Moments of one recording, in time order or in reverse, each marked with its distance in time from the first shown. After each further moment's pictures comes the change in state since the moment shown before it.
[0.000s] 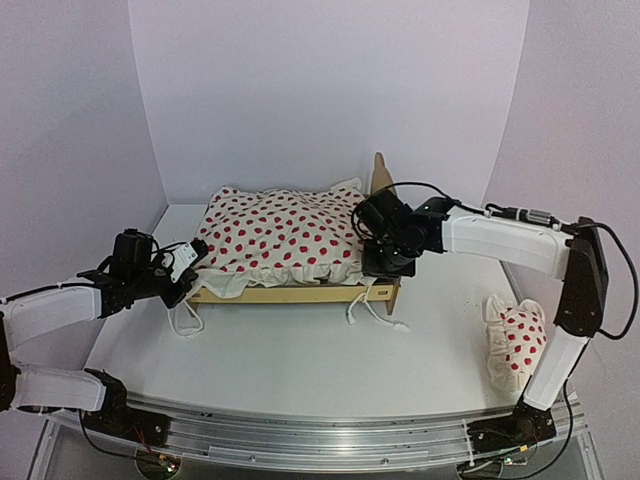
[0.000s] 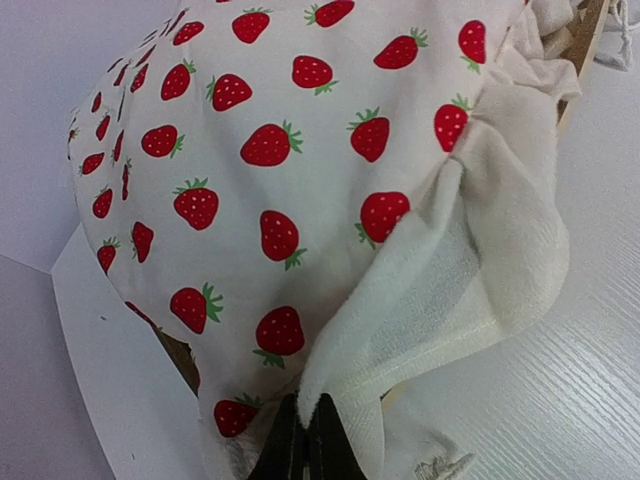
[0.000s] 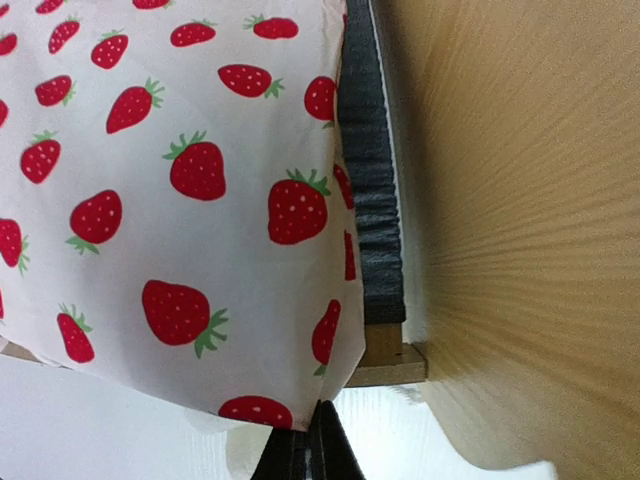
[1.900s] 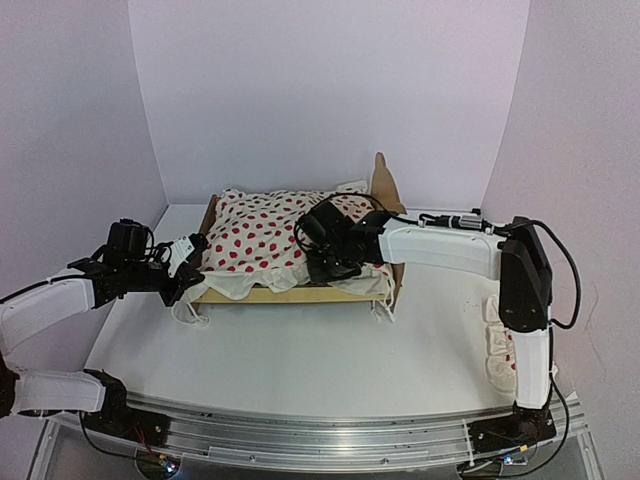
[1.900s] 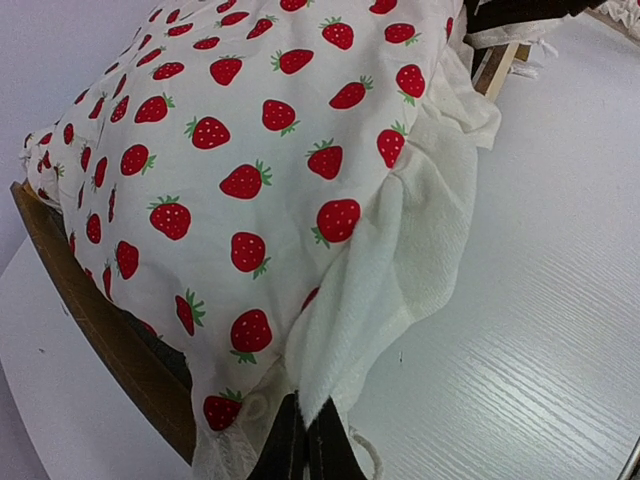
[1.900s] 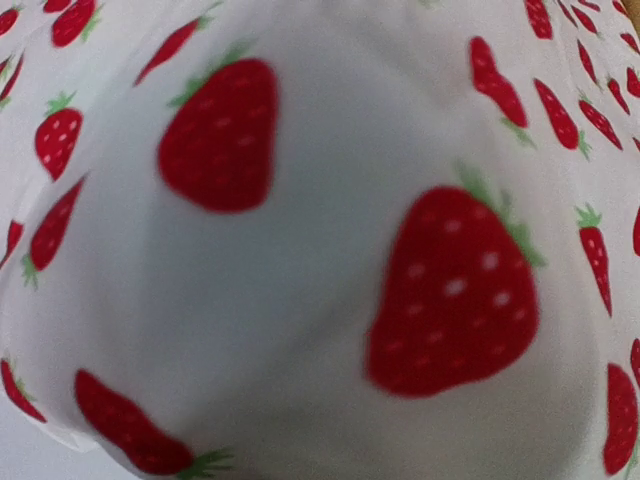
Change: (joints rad) left arm 0.016 -0.035 0.095 -0.188 0.229 -0.056; right arm 0.121 0.303 0.277 0.126 0.023 -0.205
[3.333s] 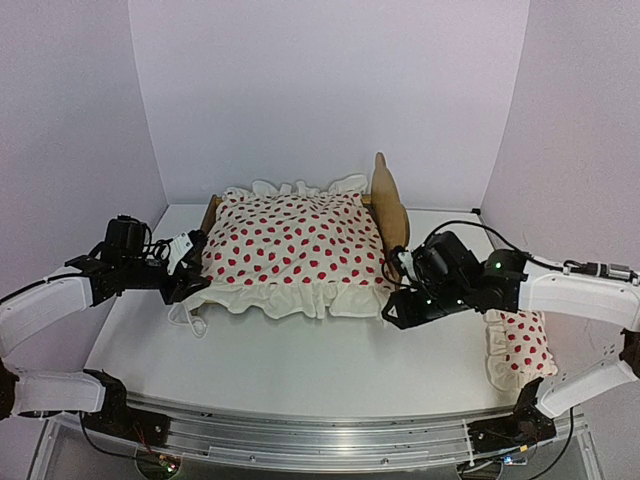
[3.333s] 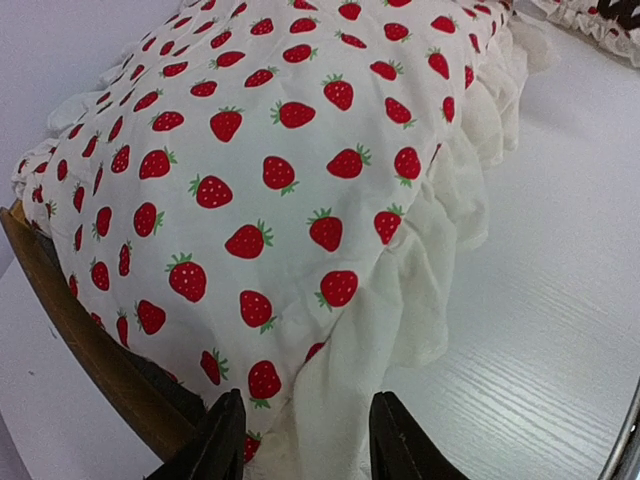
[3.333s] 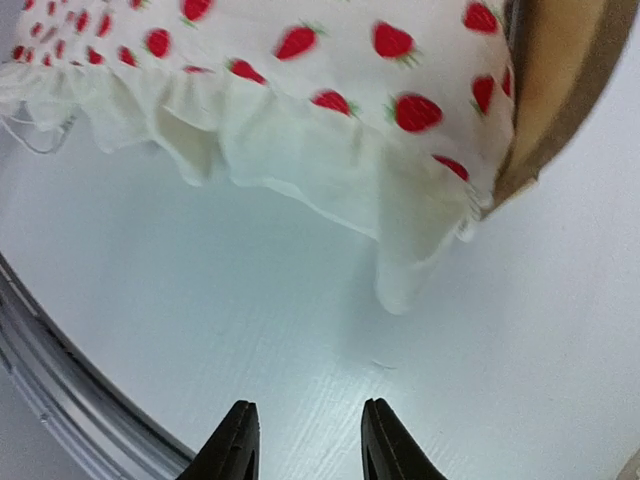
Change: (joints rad) left arm 0.002 -0.010 0.020 -0.019 0.077 0.003; right arm -0.039 -0.791 -0.812 0.090 -0.282 -0.070
